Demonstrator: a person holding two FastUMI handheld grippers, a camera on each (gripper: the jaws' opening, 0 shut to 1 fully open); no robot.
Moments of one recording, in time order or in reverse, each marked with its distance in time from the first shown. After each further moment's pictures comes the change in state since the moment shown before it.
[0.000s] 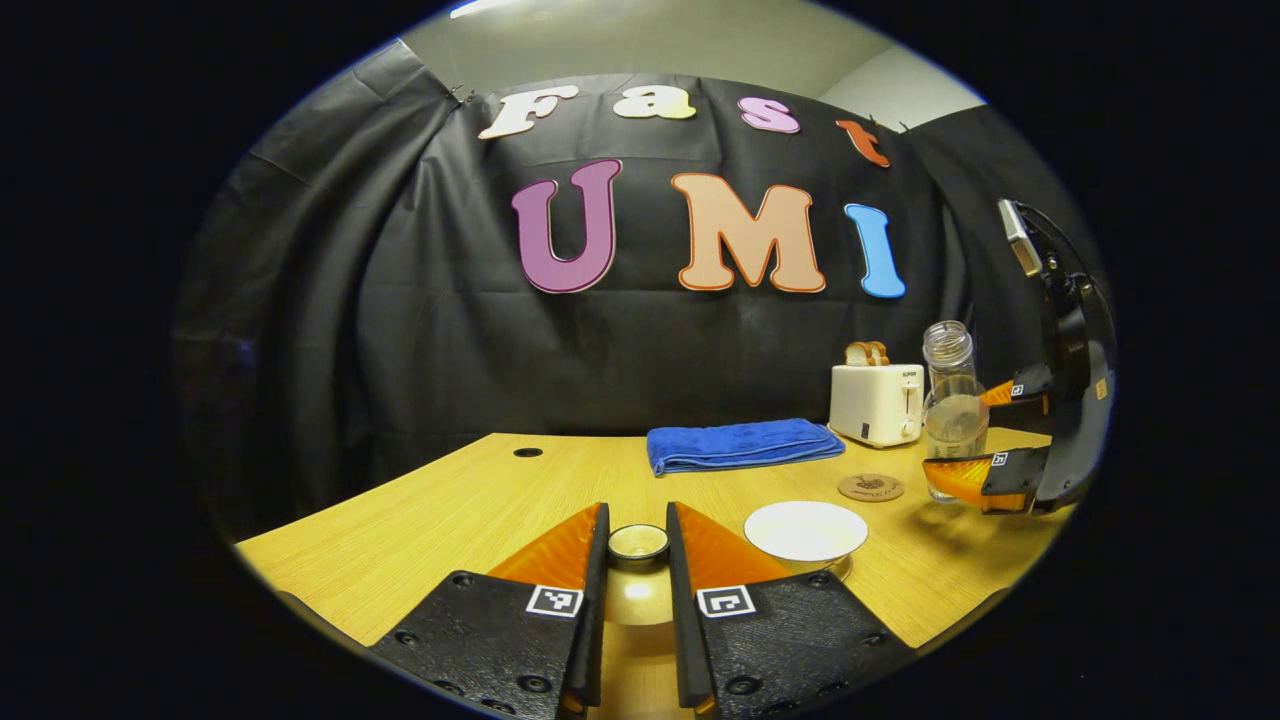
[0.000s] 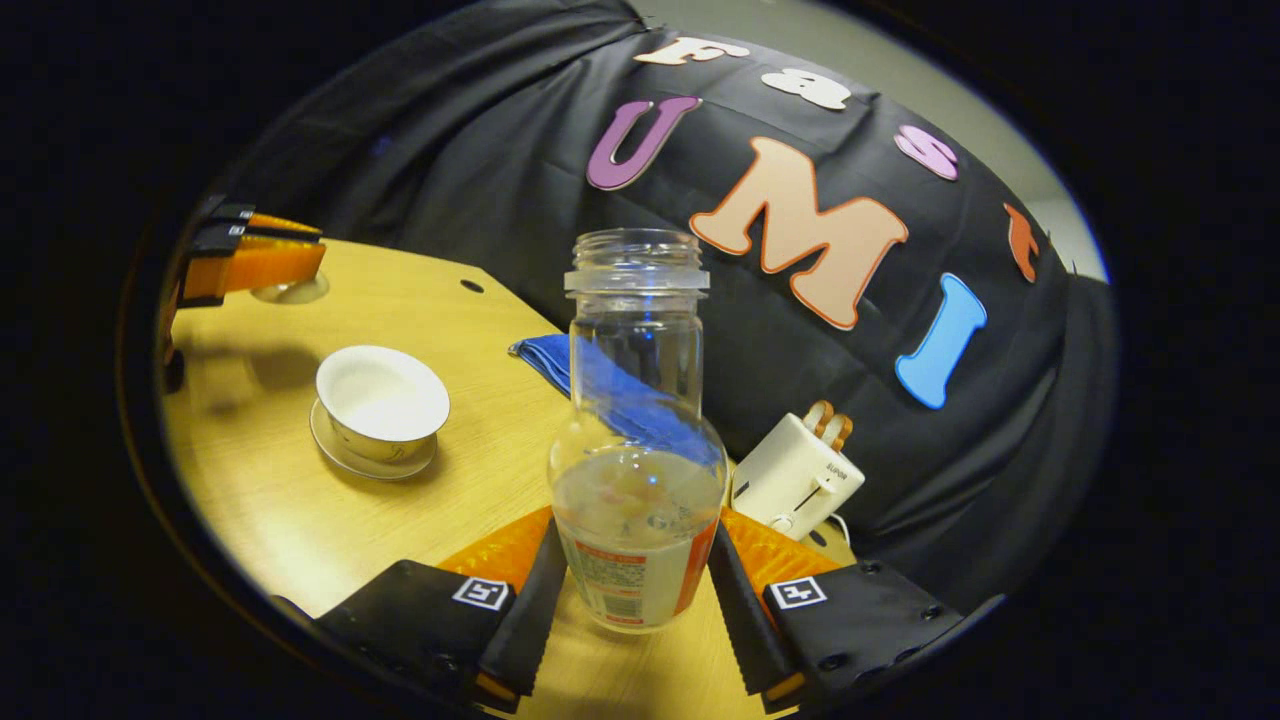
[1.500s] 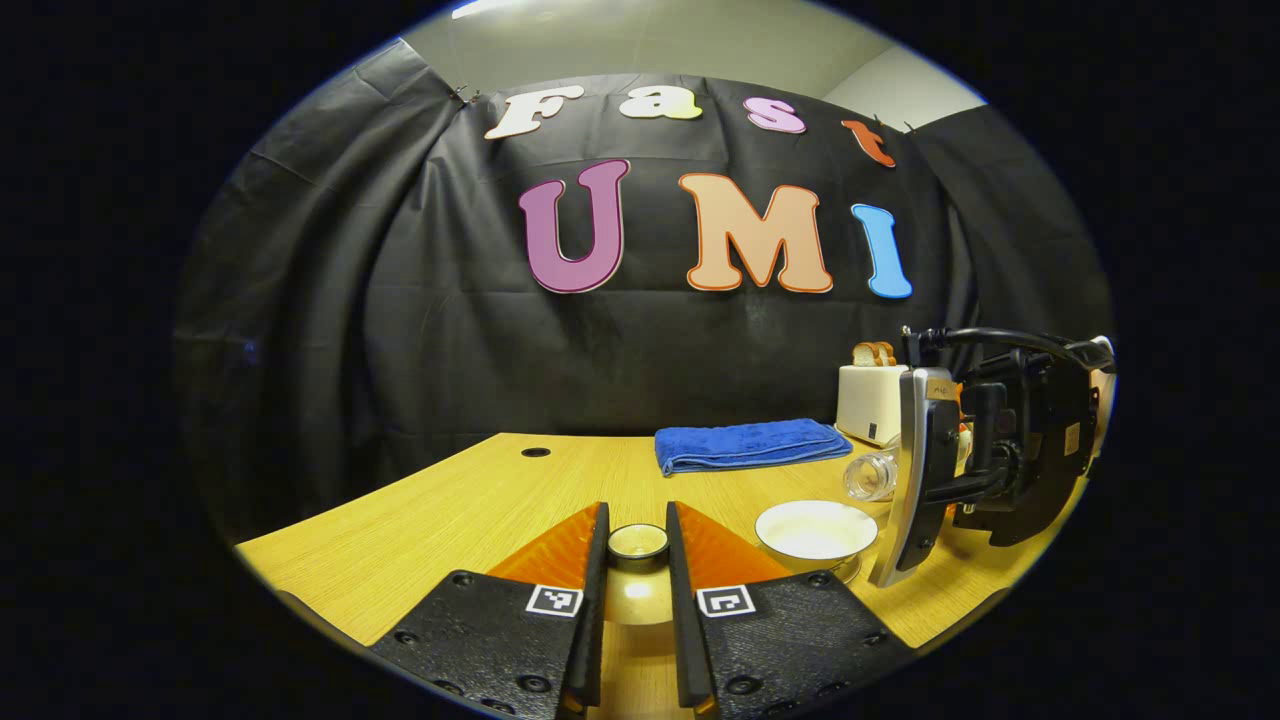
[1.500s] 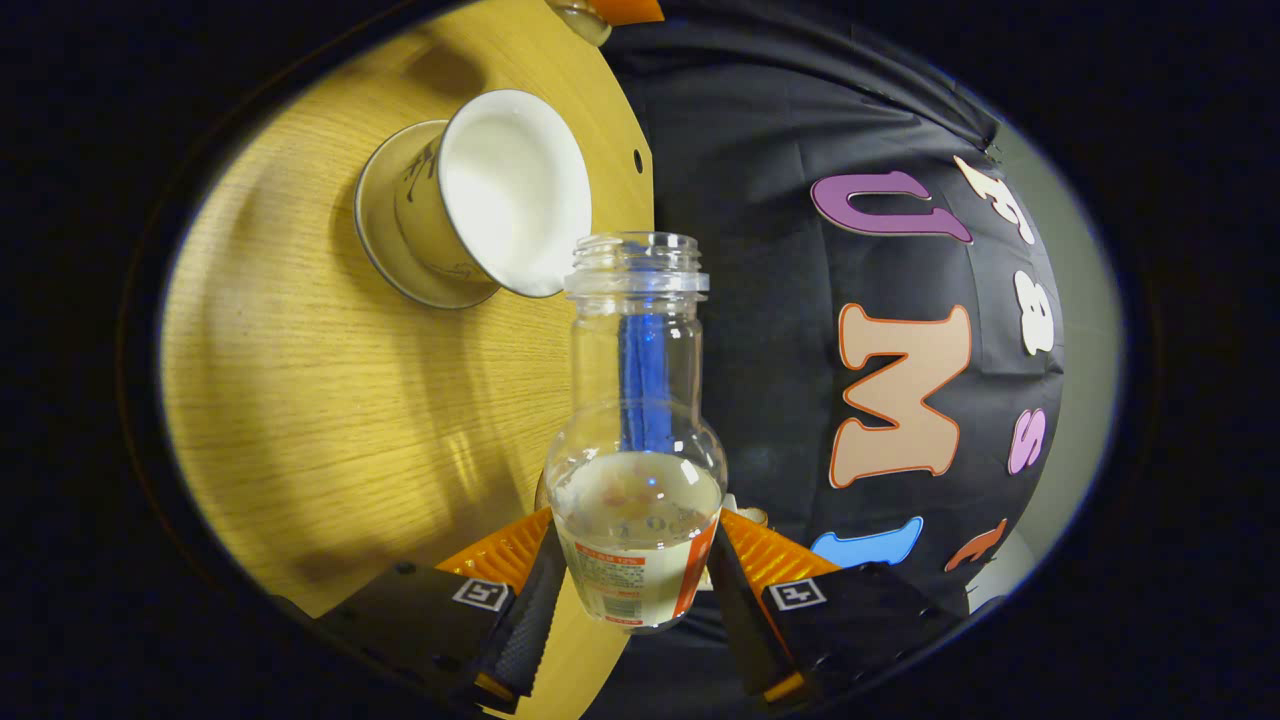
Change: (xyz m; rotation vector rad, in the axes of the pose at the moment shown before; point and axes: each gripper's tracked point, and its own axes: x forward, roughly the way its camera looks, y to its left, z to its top) left arm 0.001 0.003 -0.001 -0.001 -0.003 0.017; right arm 0.030 0.022 0.003 -0.860 0.103 -0.022
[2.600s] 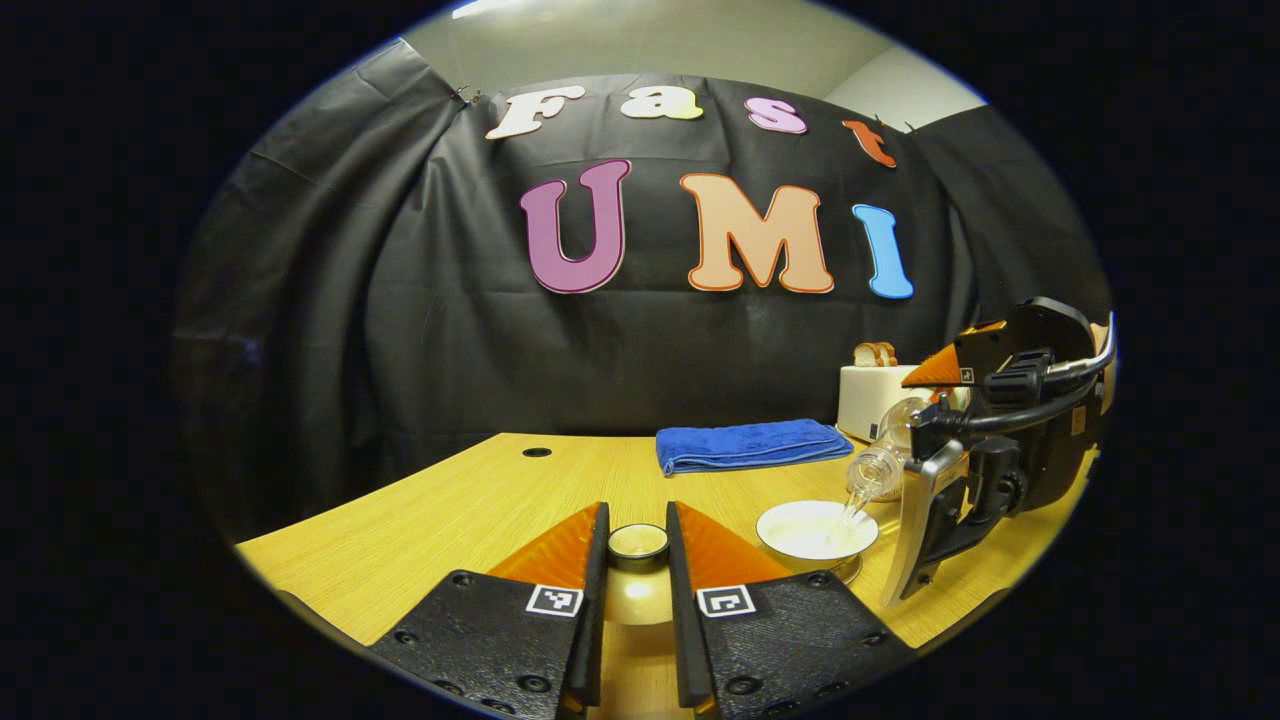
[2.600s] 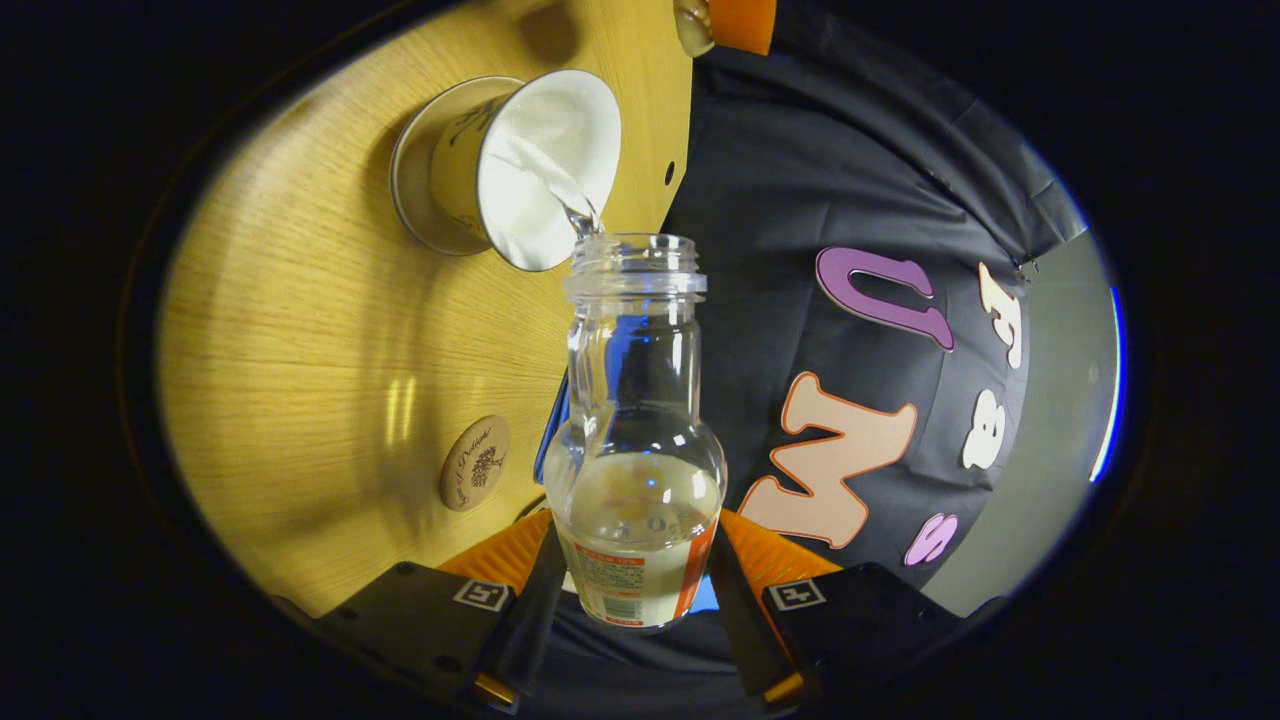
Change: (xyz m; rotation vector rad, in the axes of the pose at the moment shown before) left arm 0.002 0.001 -0.001 -0.002 -0.002 0.000; right arm -0.008 -0.045 0.021 -0.329 -0.048 -0.159
